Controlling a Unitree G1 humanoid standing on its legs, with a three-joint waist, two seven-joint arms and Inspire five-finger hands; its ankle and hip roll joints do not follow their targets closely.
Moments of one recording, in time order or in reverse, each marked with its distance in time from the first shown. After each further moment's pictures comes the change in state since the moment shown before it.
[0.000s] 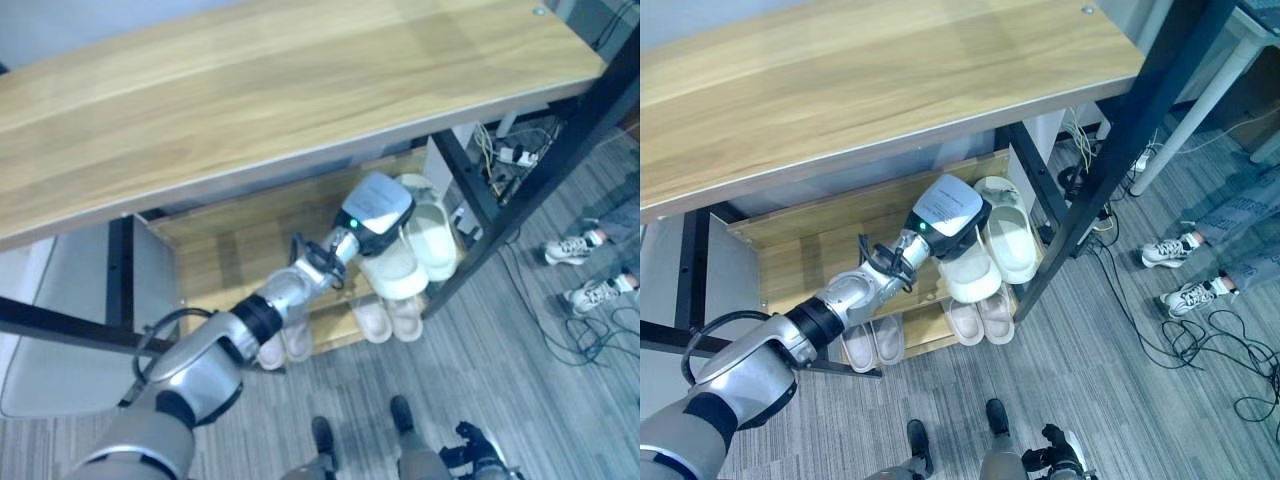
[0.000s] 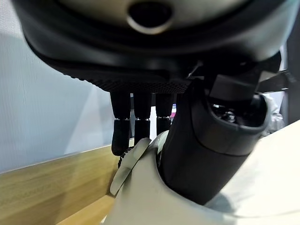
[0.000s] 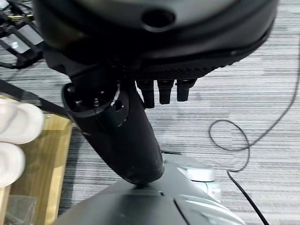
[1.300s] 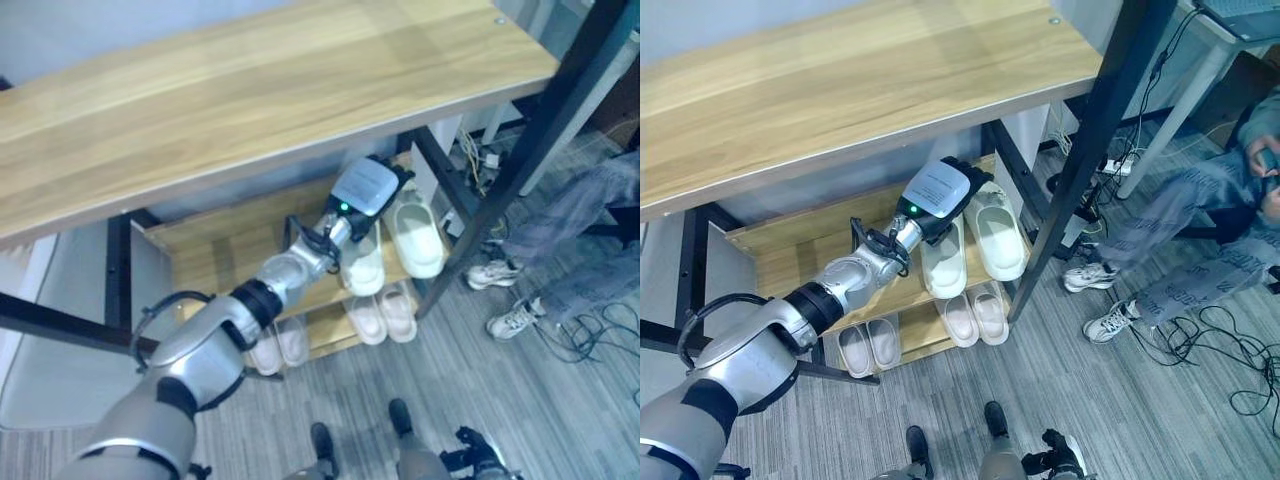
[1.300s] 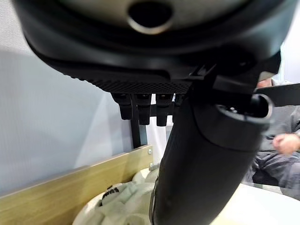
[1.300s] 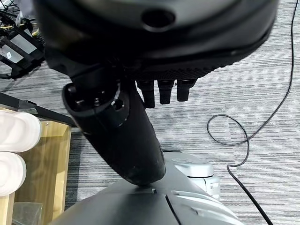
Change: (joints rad) left arm -0.062 -0.009 -0.036 0.095 -0.079 -0.001 -0.026; right arm 0.004 0.003 -0.001 0.003 0.022 0.005 0.015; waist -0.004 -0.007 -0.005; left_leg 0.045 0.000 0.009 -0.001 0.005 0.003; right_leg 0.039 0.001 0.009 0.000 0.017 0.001
